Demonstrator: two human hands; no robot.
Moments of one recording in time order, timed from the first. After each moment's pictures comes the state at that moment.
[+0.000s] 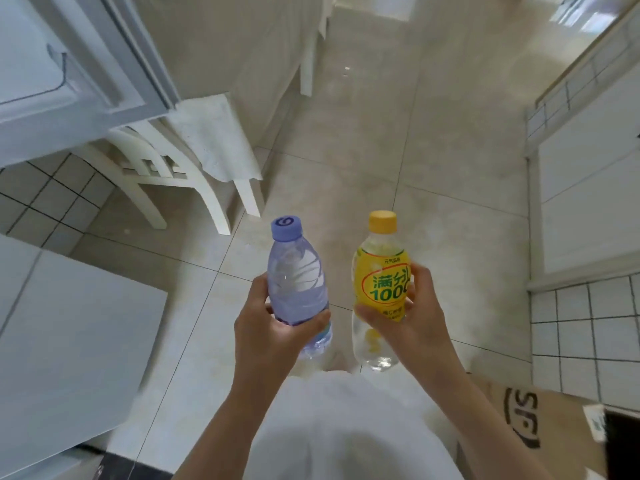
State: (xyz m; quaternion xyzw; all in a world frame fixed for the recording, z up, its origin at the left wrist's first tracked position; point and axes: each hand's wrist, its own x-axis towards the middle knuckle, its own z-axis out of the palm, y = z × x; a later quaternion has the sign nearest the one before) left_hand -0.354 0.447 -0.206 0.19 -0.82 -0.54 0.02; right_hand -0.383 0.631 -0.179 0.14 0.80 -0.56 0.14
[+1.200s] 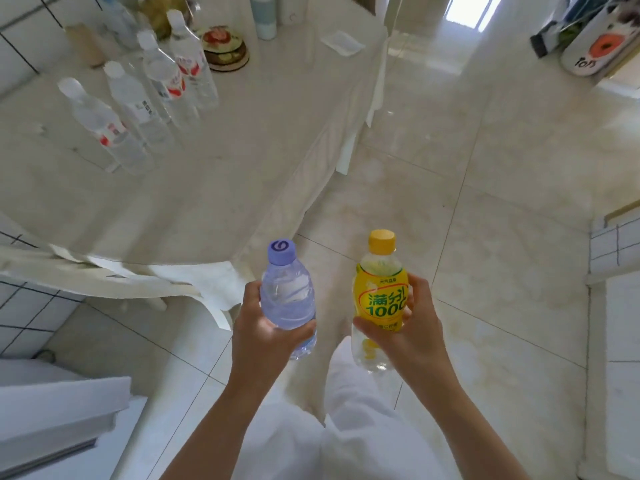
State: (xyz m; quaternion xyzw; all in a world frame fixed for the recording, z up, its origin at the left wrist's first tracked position) left_hand -0.819 0.374 -0.213 0.29 -0.77 -0.56 0.06; right_hand -0.869 0.561 -0.184 0.07 0.84 -0.52 0.14
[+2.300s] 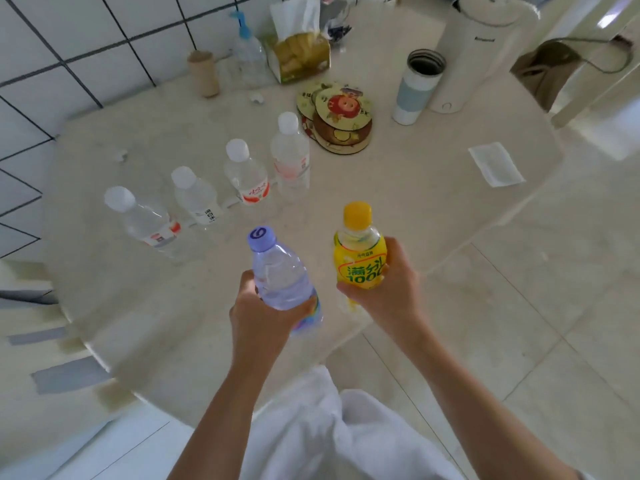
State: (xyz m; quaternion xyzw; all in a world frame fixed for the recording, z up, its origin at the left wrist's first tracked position) left_hand -1.166 0.182 -0.221 0.54 -0.66 -0.49 0.17; right_hand -1.313 0.286 -0.199 -0.20 0.85 -0.43 0.22
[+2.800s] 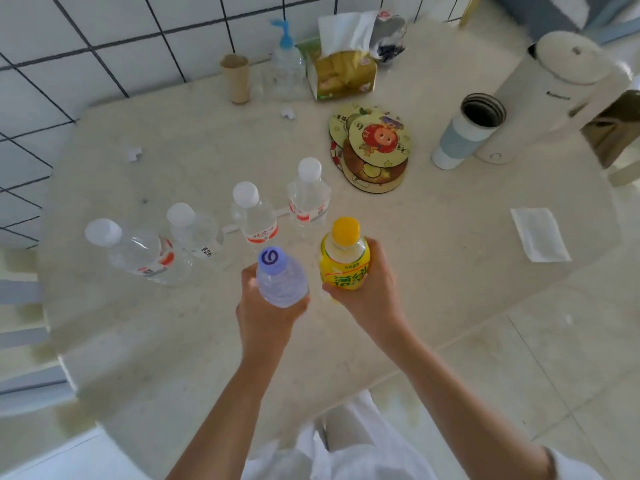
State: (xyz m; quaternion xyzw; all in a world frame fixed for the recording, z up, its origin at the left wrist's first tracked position) left_hand -1.252 0.114 -0.269 0.60 -0.65 -0.41 0.21; right_hand -1.396 0.183 -0.229 -0.31 0.80 -0.43 0.28
